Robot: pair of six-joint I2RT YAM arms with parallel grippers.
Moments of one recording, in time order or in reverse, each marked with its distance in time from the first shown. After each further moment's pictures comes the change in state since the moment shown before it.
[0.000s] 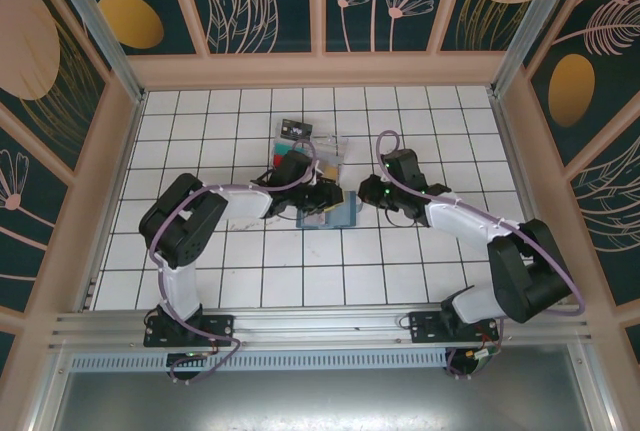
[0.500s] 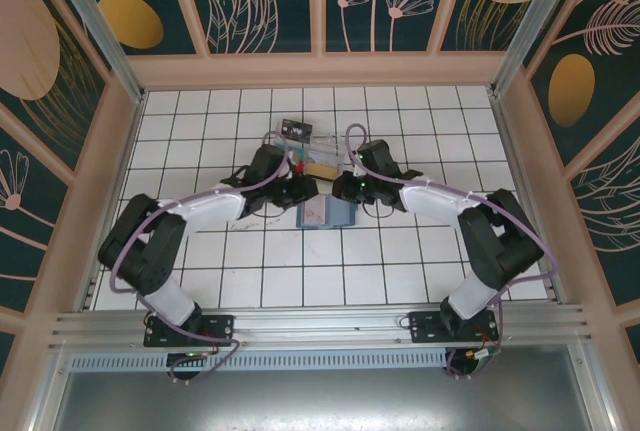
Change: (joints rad) left arm 0.098 -0.282 -0.111 -0.204 -0.150 0.088; right arm 0.092 0.244 0.192 0.010 -0.136 -0.035
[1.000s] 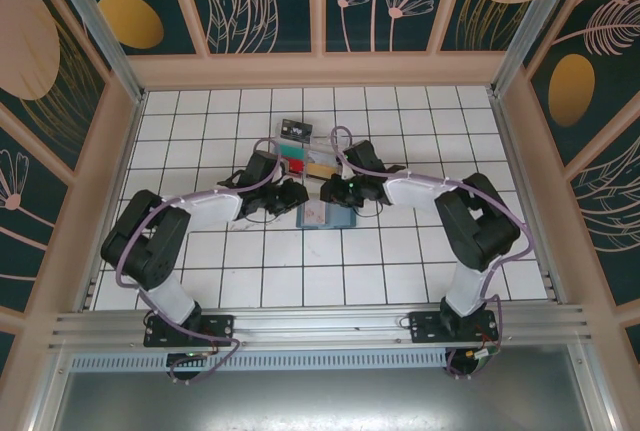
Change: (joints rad) left arm 0.031 0.072 -0.034 -0.013 -0.009 -0.011; right arm 0.031 0.145 0.085 -0.050 -0.040 0.026
